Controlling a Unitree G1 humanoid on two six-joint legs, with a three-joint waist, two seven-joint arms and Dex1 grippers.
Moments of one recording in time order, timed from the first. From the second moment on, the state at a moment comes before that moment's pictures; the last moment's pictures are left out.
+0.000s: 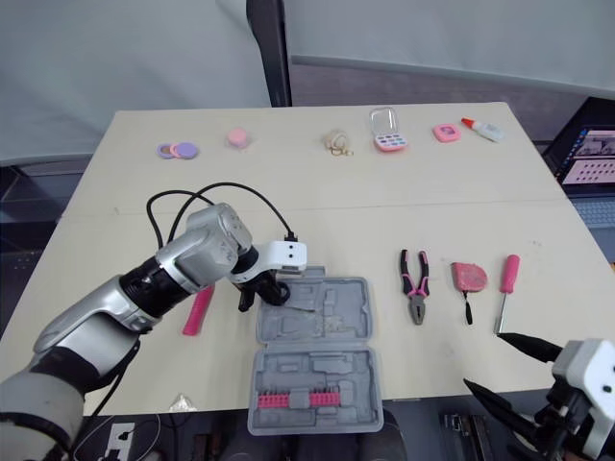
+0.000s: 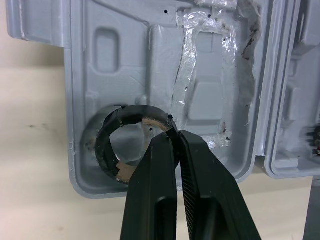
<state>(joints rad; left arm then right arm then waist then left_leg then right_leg) -1.03 0.55 -0.80 0.13 0.20 0.98 -1.37 0.80 -0.70 -0.83 -0.70 0.62 0.33 1.03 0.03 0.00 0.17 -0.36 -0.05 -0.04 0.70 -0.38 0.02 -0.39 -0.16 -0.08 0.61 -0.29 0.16</state>
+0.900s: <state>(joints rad) -1.04 0.54 -0.81 0.19 0.19 0.99 -1.35 0.80 -0.70 -0.84 -0.70 0.62 0.35 1.03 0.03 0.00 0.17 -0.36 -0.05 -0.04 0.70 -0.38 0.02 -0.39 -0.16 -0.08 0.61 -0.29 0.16</state>
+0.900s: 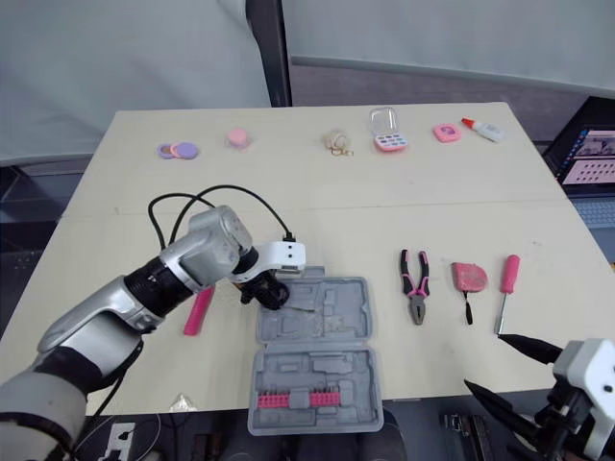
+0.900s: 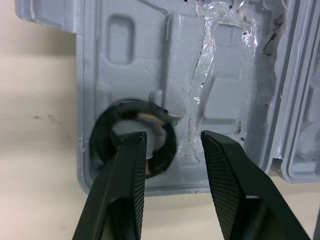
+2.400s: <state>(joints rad) -0.47 0.59 -0.03 0.20 -0.27 0.32 -1.17 0.75 -0.70 -0.82 -0.70 0.61 0.36 1.01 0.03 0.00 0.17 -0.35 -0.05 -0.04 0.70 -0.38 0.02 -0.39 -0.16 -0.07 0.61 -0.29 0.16</state>
